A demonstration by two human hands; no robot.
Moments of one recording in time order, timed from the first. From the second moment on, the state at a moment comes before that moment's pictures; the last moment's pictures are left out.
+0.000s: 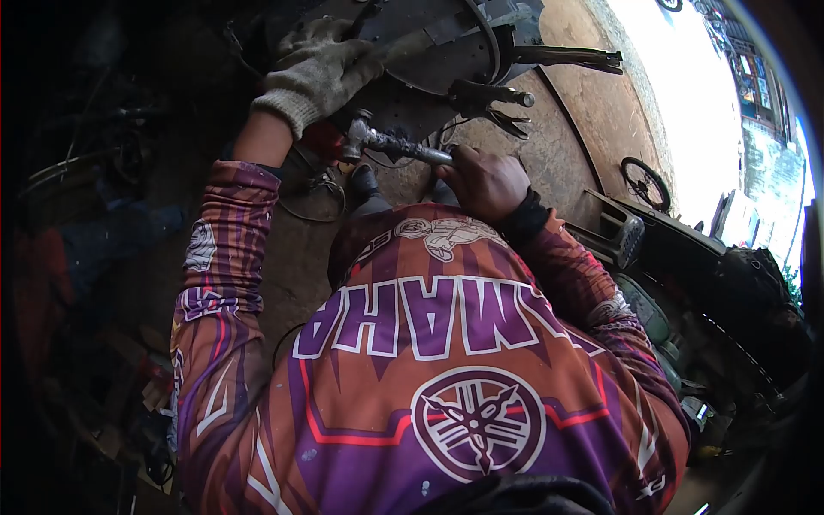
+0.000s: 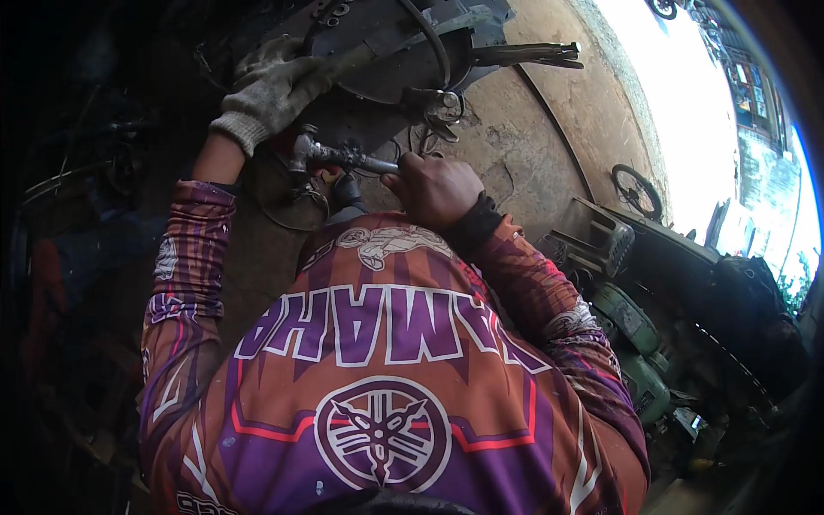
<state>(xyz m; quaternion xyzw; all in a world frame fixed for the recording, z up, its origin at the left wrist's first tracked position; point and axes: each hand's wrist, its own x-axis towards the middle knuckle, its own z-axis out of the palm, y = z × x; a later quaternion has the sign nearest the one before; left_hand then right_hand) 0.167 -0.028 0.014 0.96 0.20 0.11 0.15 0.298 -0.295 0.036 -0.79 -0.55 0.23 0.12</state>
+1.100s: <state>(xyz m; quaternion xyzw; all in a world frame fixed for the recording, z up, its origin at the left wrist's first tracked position) 0.145 -0.025 -0.003 0.92 0.28 0.16 0.20 0.329 -0.399 -0.009 -0.81 -0.47 0.29 0.19</state>
